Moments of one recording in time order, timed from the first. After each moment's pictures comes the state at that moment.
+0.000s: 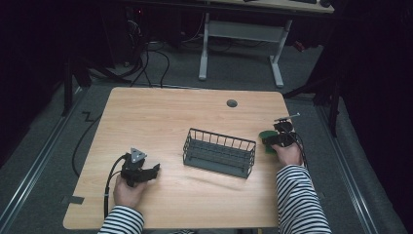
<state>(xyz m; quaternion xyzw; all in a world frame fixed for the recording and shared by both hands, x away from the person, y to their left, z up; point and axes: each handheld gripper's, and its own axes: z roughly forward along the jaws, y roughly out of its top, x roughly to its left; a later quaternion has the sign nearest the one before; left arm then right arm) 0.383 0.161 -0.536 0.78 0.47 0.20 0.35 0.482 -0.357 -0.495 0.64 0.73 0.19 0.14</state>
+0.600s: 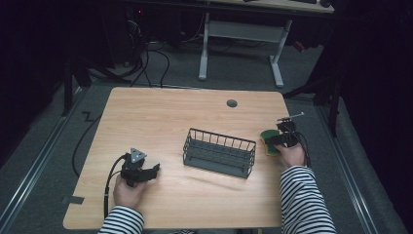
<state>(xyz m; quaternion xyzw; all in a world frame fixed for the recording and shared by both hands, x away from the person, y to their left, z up) 0.383 0.161 -0.536 0.78 0.47 0.20 0.36 0.473 -0.361 -0.482 0.64 0.73 0.20 0.13</state>
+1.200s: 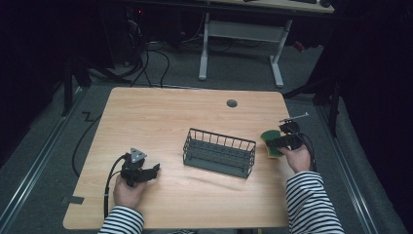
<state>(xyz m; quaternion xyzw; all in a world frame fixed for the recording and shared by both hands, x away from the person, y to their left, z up) 0.383 0.161 -0.536 0.78 0.47 0.20 0.36 0.449 -0.356 -0.456 0.60 0.76 0.22 0.13</state>
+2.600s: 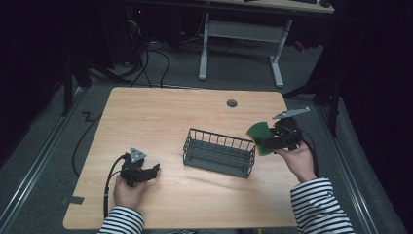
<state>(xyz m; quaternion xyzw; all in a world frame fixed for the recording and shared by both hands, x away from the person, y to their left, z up) 0.383 0.162 -0.536 0.78 0.47 0.19 0.36 0.399 -0.299 -0.373 0.47 0.81 0.31 0.15</state>
